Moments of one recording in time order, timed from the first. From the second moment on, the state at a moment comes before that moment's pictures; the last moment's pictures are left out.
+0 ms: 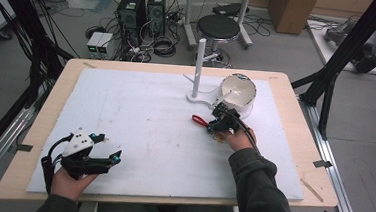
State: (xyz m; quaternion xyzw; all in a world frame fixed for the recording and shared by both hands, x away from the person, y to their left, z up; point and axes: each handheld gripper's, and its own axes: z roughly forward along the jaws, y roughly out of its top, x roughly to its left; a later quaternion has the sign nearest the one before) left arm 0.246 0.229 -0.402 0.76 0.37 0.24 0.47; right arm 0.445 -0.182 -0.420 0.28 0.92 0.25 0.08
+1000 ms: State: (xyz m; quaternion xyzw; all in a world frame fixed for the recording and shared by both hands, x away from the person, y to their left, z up) left arm 0.245 0.229 -0.401 0.76 0.37 0.25 0.47; right arm 0.446 -0.184 -0.420 0.28 0.92 0.26 0.06
